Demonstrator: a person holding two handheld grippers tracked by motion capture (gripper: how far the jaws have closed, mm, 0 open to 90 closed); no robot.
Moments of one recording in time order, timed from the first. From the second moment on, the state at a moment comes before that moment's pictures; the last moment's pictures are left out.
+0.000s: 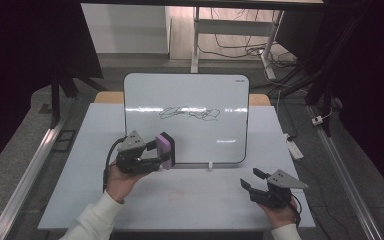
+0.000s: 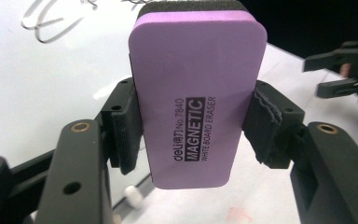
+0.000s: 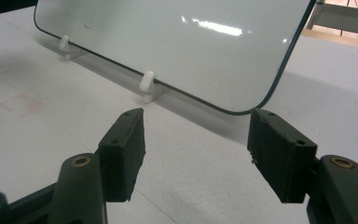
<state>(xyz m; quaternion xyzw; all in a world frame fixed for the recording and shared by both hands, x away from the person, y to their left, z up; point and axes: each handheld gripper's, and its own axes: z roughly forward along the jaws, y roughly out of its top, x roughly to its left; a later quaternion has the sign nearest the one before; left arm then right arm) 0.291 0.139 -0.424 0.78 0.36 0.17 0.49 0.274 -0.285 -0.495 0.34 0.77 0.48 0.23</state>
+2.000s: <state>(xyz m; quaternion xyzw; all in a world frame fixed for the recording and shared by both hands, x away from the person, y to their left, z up) 0.391 0.098 -0.405 0.78 0.42 0.28 0.38 0.277 -0.284 -0.504 0.34 0.77 0.48 0.23</state>
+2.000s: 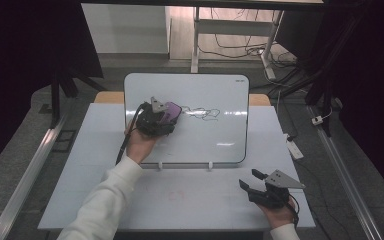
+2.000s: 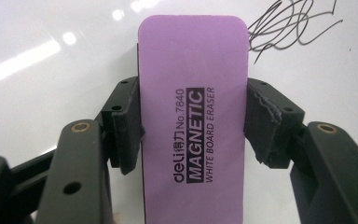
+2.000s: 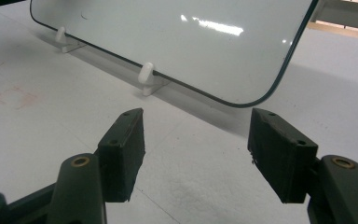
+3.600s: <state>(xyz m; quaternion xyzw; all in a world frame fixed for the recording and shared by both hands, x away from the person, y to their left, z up) 0.406 -0.014 -0.404 0.81 0.34 0.28 0.39 0.276 -0.283 -0.502 0.34 0.77 0.48 0.24</state>
